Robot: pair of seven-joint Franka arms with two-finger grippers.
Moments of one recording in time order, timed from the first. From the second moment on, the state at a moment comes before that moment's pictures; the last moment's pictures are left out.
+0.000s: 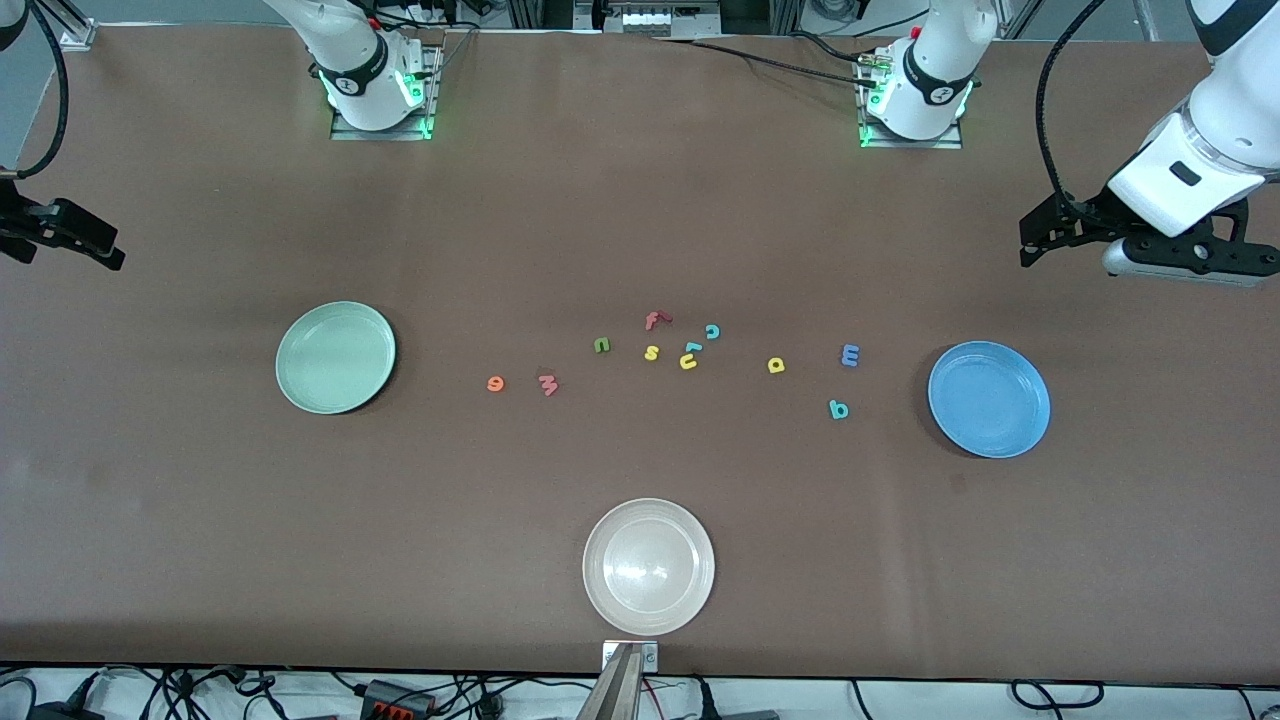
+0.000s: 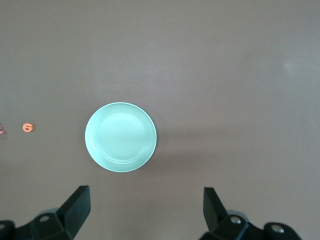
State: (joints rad) left arm 0.03 -0.05 -0.13 -1.74 -0.01 1.72 0.00; right arm -0.03 -0.02 -0.07 -1.69 -0.05 1.71 -0.05
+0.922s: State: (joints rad) left arm 0.03 -0.05 -0.13 -1.74 -0.01 1.72 0.00; right arm 0.03 0.07 -0.06 -1.71 -0.05 1.74 -0.05
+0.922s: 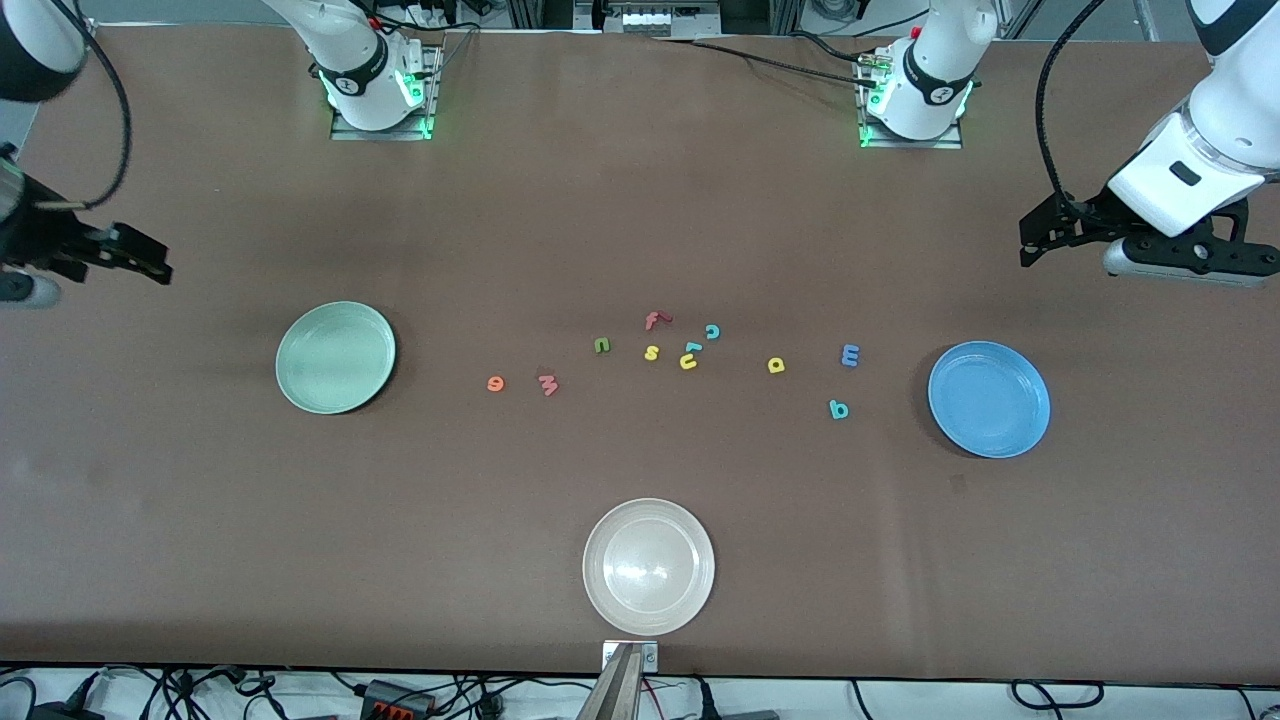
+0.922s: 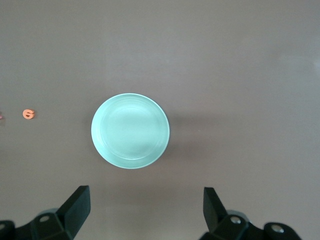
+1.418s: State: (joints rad) left arm 0.03 -0.02 -0.13 -1.74 -0.02 1.72 0.00; right arm 0.21 0.26 -0.06 -1.71 -0.05 1.90 -0.04
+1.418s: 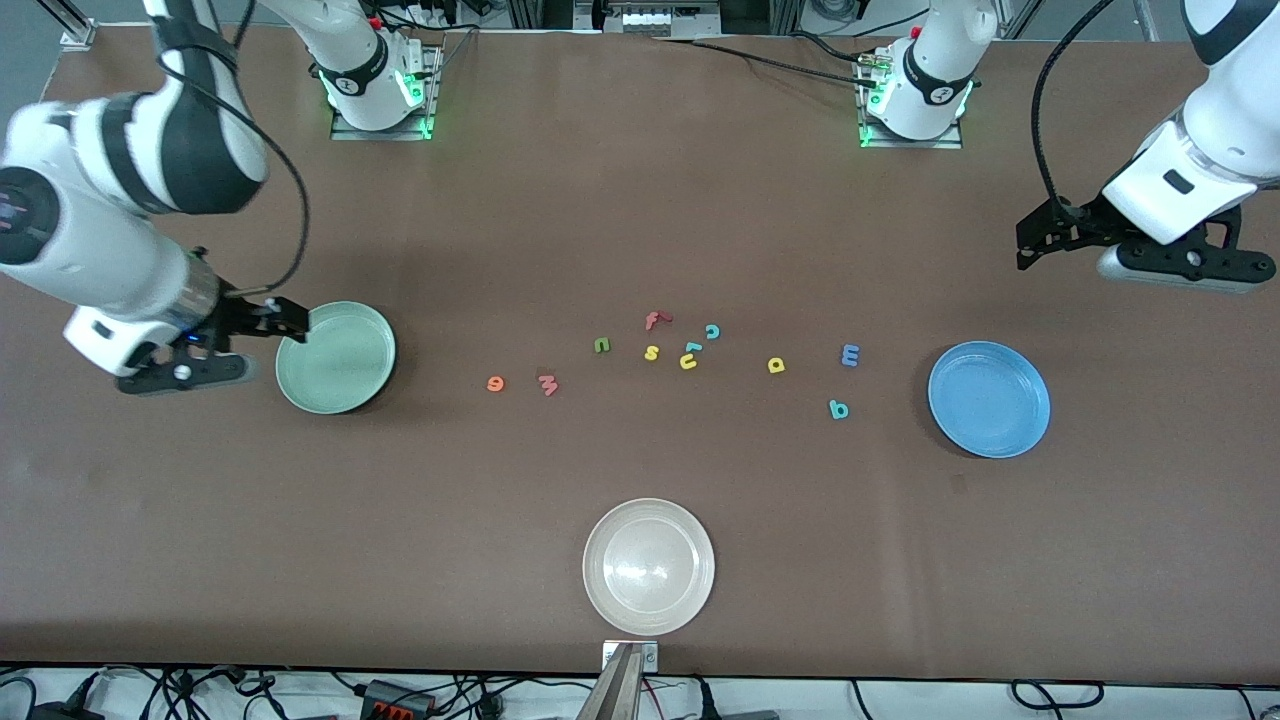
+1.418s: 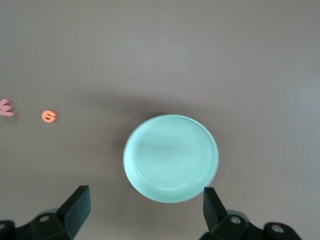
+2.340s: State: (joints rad) left arm -0.14 0.52 -0.14 -1.64 -0.01 2.08 -0.35; right arm 0.43 0.61 -0.05 -1.72 0.06 2.22 0.08
